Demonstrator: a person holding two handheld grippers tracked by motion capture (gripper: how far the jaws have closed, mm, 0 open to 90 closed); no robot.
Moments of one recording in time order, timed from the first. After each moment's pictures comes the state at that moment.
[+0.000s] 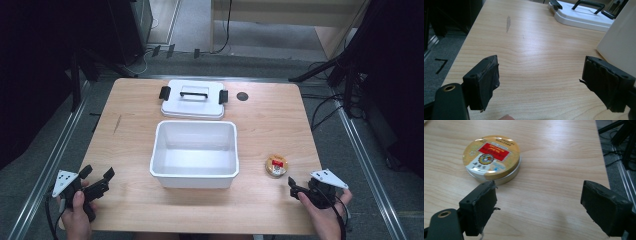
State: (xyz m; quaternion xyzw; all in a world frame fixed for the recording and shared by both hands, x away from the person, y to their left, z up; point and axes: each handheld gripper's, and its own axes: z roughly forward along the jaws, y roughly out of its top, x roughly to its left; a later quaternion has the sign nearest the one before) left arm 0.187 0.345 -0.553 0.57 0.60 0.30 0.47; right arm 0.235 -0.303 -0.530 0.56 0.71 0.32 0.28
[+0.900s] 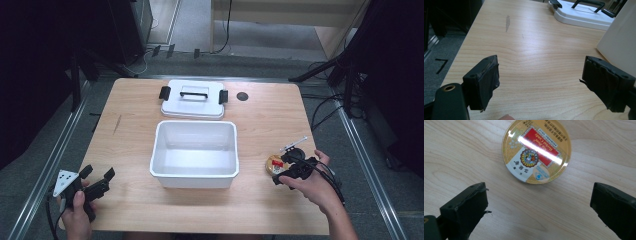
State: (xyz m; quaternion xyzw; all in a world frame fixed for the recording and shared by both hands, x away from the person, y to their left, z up) left arm 0.187 0.345 -0.553 0.58 0.60 0.30 0.47; right arm 0.307 -0.246 -0.486 0.50 0.85 0.09 0.10
